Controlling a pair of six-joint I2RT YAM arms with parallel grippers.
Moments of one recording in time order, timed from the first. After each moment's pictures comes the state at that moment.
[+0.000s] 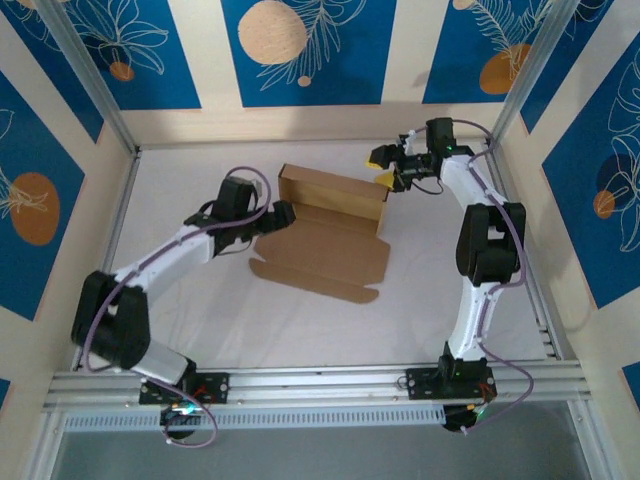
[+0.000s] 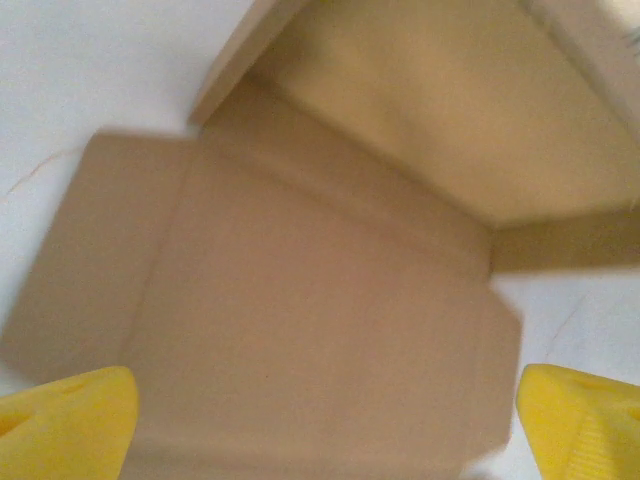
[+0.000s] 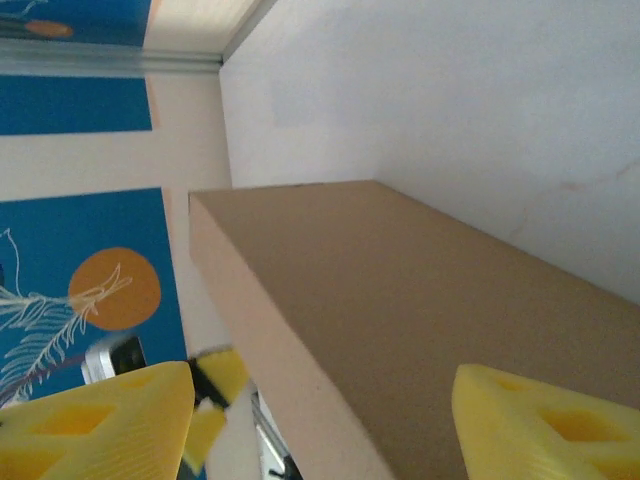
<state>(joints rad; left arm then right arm) -0.43 1.53 1.08 -0.29 0.21 -0.71 0.04 2.03 1.69 -0.62 -0.97 0.62</state>
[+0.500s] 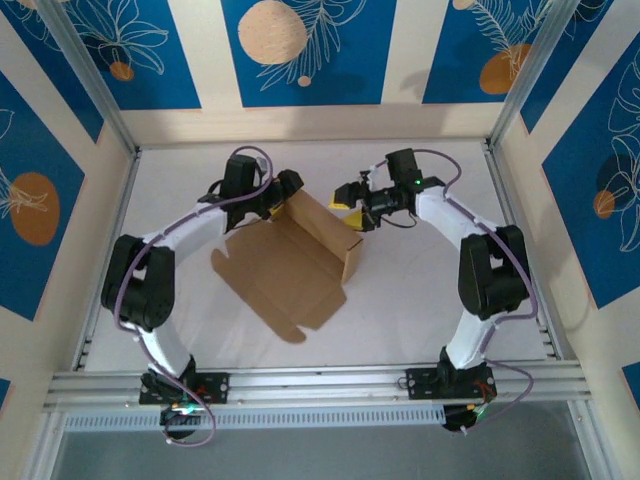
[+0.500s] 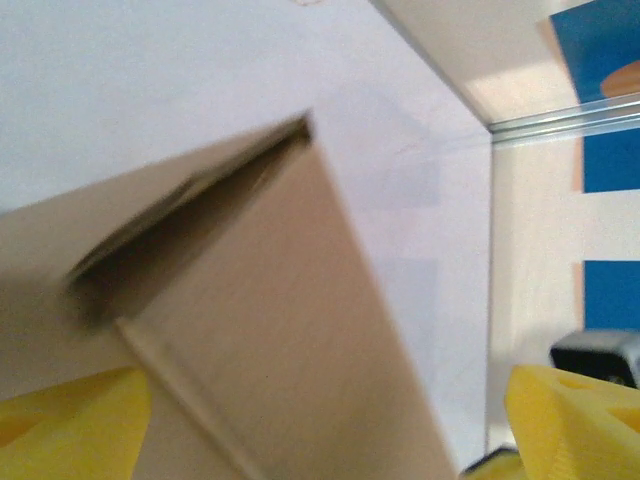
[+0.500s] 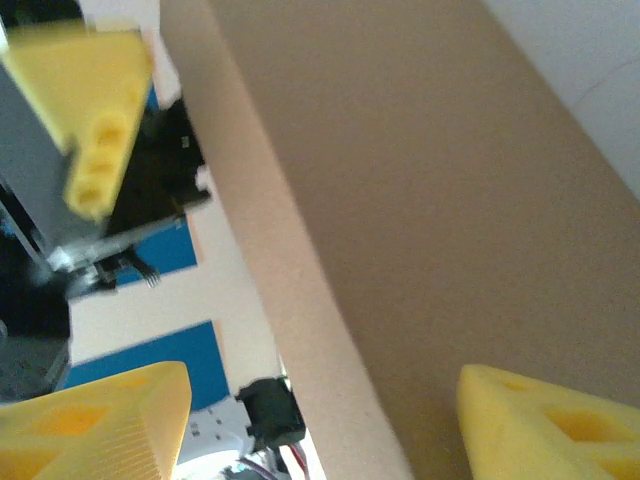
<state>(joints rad) -0.37 1.76 1.24 -0.08 0.40 -0.94 0.30 1.75 1.29 -0.46 -0.97 0.77</state>
